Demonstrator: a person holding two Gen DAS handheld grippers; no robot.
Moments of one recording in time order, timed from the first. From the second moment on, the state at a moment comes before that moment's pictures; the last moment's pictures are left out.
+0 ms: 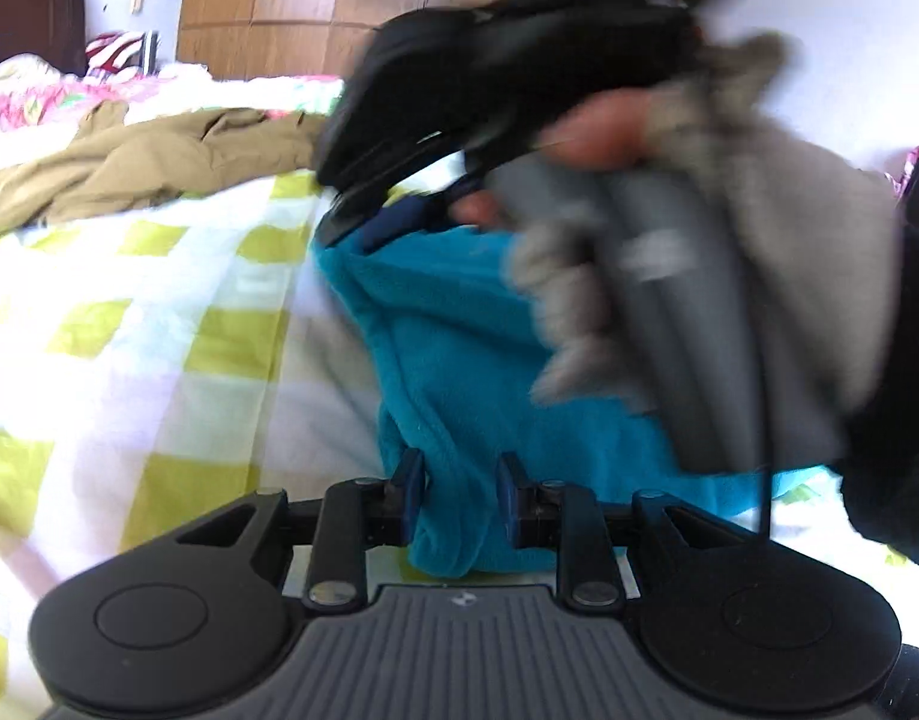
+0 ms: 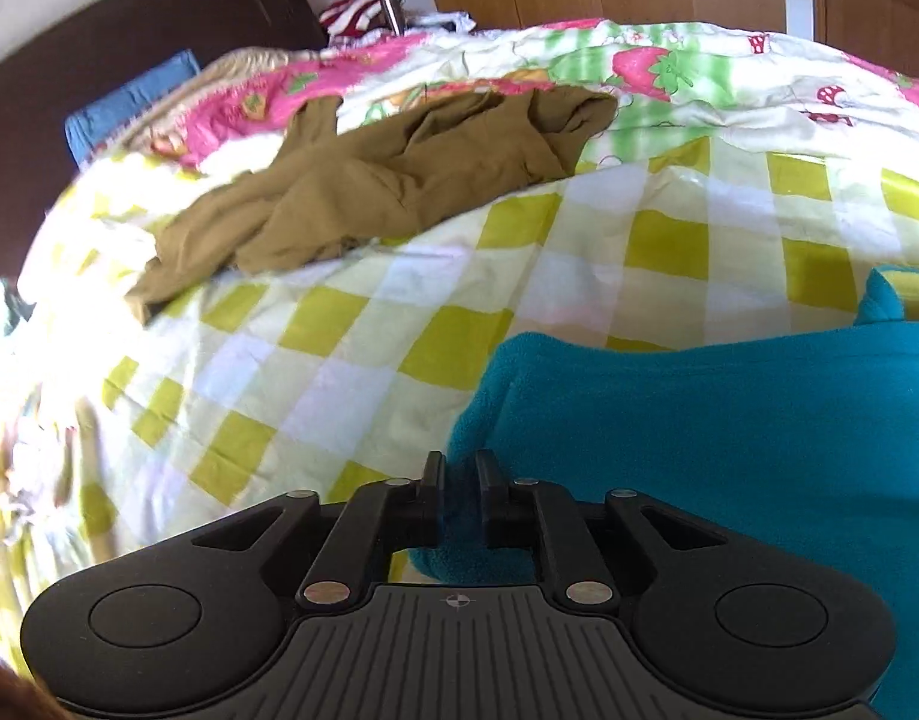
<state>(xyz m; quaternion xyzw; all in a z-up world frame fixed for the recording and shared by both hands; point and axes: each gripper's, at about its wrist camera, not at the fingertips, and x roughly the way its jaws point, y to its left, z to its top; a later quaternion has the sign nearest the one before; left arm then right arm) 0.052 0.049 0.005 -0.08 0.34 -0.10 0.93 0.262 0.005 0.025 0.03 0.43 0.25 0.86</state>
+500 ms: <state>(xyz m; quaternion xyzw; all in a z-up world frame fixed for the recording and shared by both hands) 0.098 -0.035 0.010 0.04 0.33 -0.13 0.93 0.254 -0.336 0.055 0.06 0.30 -0.05 0.95</state>
